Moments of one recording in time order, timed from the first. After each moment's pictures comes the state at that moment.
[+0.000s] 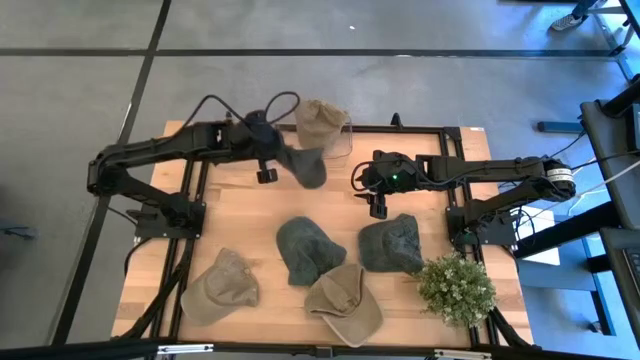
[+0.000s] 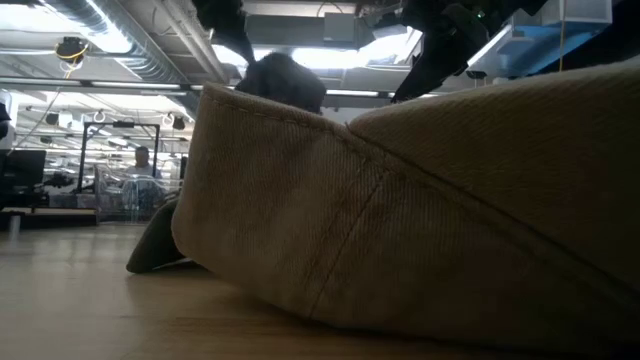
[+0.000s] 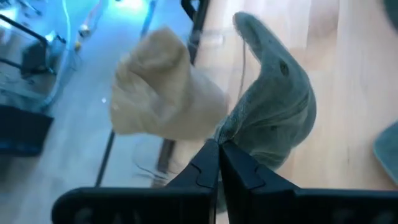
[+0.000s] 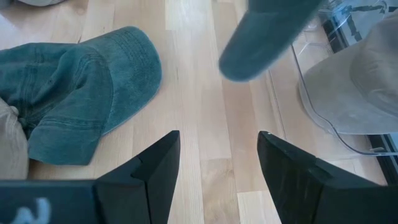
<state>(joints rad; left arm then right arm) 0.25 1.28 1.33 -0.84 -0.37 0.29 -0.10 1.29 0.99 -0.44 0.09 -0.11</state>
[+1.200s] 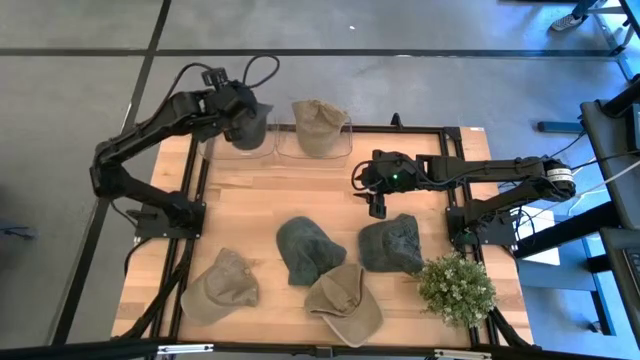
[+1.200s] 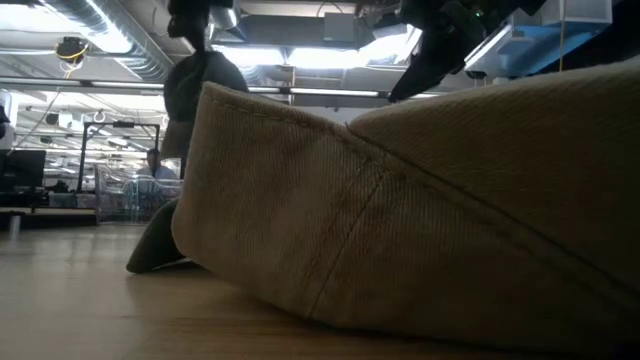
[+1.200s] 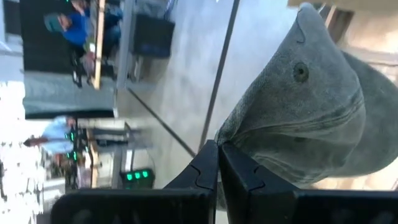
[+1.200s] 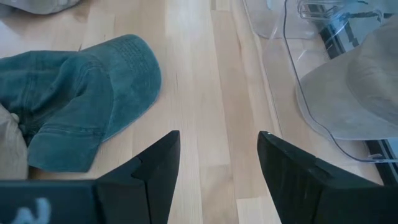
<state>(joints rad) 0.49 1.31 1.57 -1.20 -0.84 0.50 -0.10 1.29 0.99 -0.41 0.09 -0.11</state>
